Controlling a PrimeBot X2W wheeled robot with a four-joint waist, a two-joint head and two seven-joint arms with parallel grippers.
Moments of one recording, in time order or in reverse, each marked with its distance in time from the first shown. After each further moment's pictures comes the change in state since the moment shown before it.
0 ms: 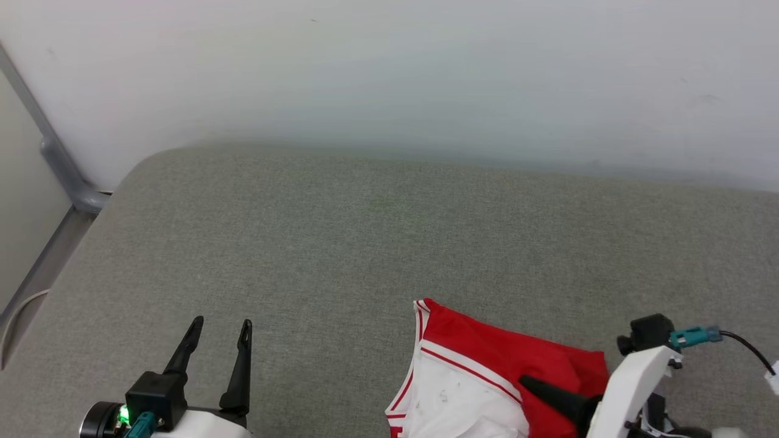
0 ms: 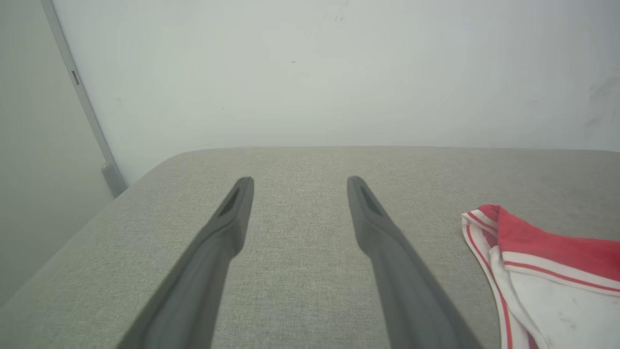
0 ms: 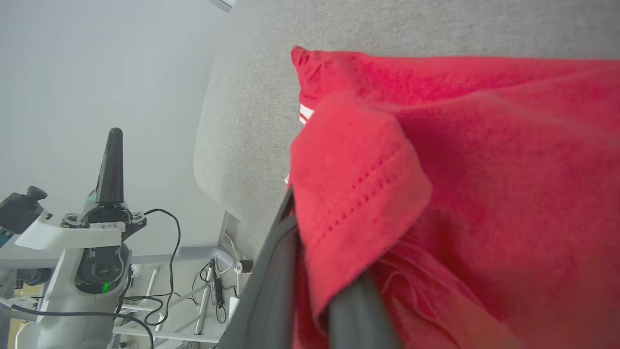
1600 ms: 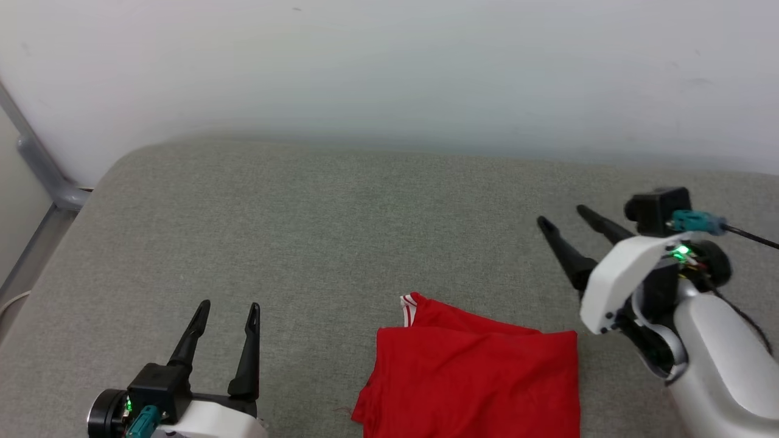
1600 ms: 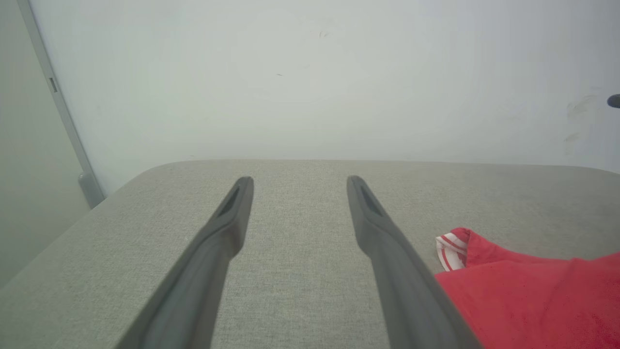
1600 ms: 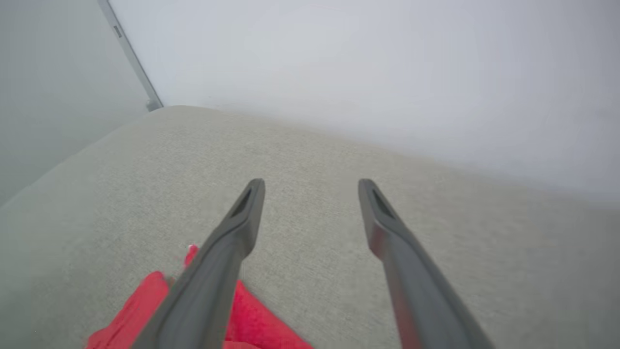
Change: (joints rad) left arm -0.006 -0.050 0.018 -0.048 0.016 -0.020 0.000; right arm -0.462 -0.188 0.344 0.336 -0.374 0.000 -0.668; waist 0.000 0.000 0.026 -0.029
